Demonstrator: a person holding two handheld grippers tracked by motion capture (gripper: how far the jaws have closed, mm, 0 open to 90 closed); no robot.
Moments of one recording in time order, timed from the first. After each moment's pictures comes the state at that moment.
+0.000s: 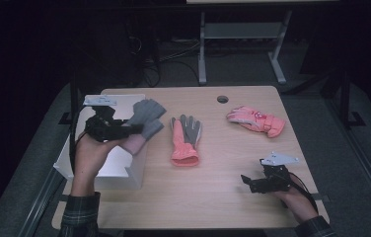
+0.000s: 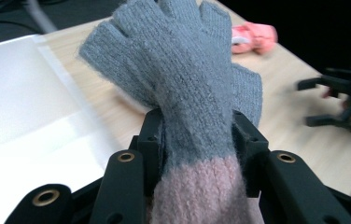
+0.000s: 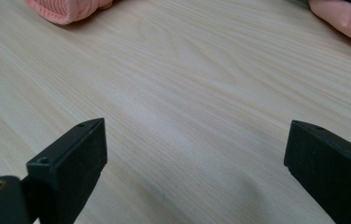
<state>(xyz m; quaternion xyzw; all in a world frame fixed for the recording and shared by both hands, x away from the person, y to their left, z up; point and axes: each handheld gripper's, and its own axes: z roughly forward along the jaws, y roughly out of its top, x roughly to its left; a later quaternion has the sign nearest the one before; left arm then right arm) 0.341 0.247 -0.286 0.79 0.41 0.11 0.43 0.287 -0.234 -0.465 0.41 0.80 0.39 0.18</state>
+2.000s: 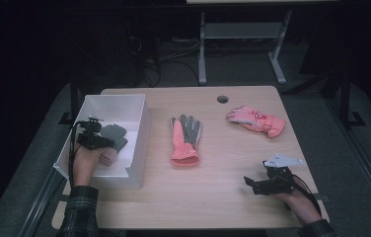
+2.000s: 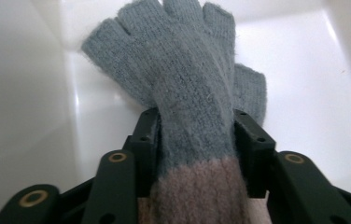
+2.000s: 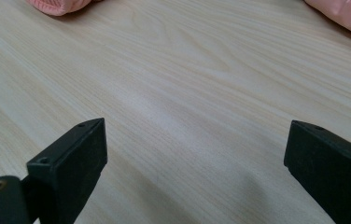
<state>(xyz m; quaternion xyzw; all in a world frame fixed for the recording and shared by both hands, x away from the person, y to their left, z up) 0.410 0.328 -0.419 0.76 0.60 0.15 0.21 0.282 -0.241 -0.467 0.42 0.80 0.39 0.17</state>
